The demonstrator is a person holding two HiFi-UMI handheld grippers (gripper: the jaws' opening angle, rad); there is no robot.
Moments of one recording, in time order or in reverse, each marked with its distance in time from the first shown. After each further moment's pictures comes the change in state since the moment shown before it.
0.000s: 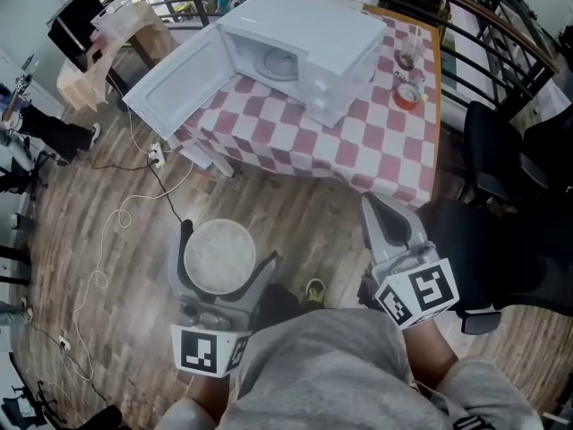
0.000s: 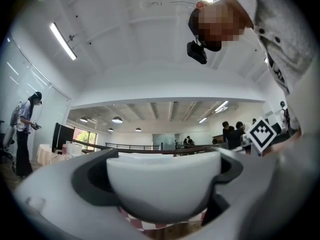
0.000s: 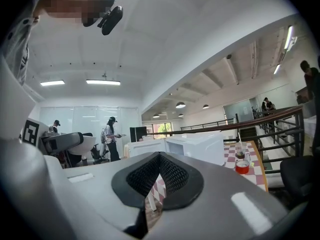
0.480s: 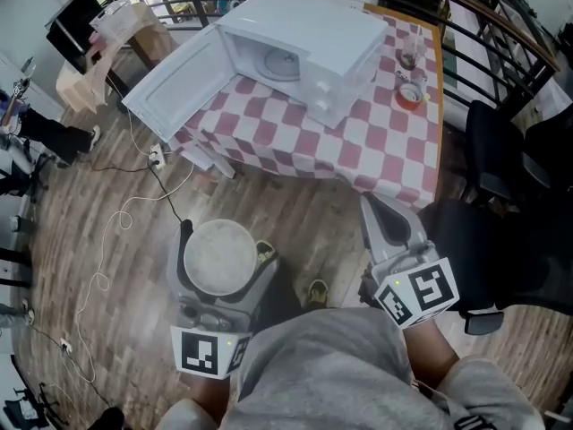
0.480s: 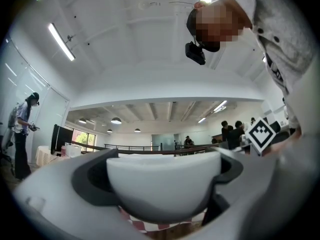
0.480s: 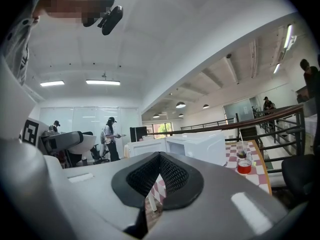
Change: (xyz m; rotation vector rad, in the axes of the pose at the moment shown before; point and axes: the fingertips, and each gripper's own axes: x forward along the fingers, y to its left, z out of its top) left arm 0.005 0.006 -0.001 0.018 -0.004 -0.012; right arm 0.010 0.002 -0.003 0.008 -0.002 0.001
